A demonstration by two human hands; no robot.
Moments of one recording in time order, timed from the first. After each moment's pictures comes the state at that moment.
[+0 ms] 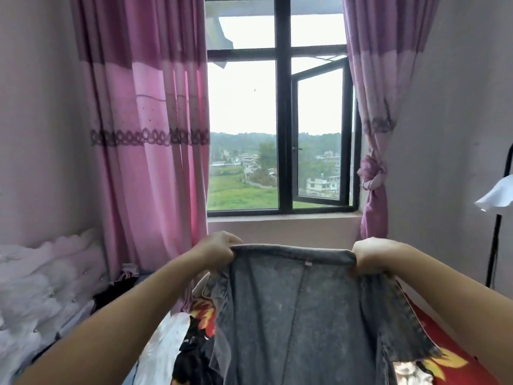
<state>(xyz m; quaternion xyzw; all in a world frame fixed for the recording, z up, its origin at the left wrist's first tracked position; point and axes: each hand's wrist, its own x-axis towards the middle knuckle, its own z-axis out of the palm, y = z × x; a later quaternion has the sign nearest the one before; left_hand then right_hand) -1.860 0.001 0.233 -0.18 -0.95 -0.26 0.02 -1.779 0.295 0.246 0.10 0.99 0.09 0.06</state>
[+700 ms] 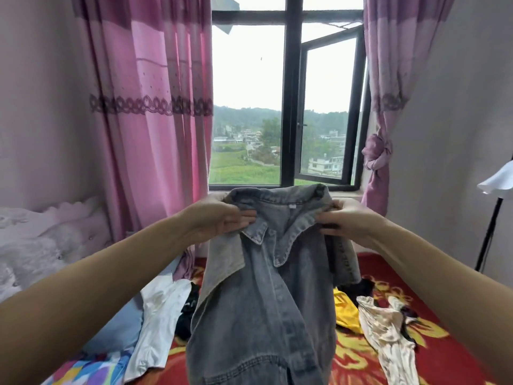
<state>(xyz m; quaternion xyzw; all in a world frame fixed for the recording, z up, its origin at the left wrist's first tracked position) -1.823 -0.005 0.244 -0.15 -0.67 -0.71 -0.16 -1.779 0.270 0.233 -0.04 0.78 -0.62 -0.03</state>
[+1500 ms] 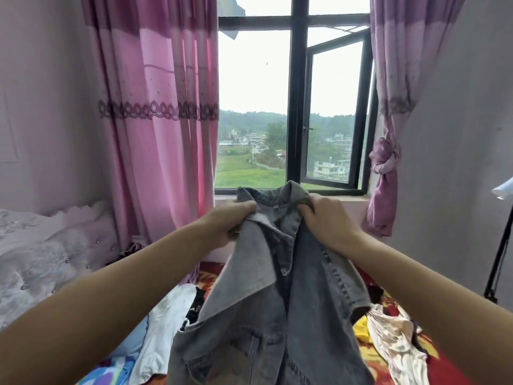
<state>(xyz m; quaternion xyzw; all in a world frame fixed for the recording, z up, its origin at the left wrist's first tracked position) -1.815 0.019 0.248 -0.11 -0.77 -0.63 -0.05 -1.791 0.214 0.235 -0.09 0.92 -0.21 -0.33</state>
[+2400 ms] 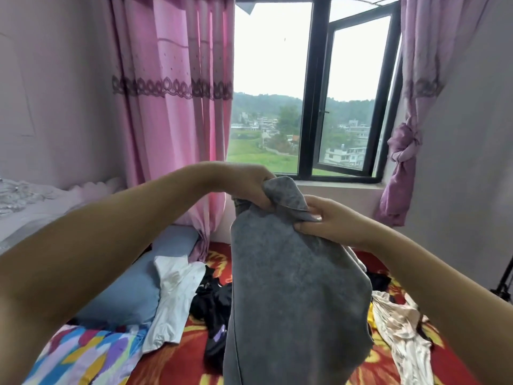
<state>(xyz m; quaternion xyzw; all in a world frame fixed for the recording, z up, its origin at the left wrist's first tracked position) -1.817 -0.001 0.296 -0.35 -0.92 -0.14 -0.05 -1.778 0.207 0.222 -0.28 0.86 -0.42 -0.02</state>
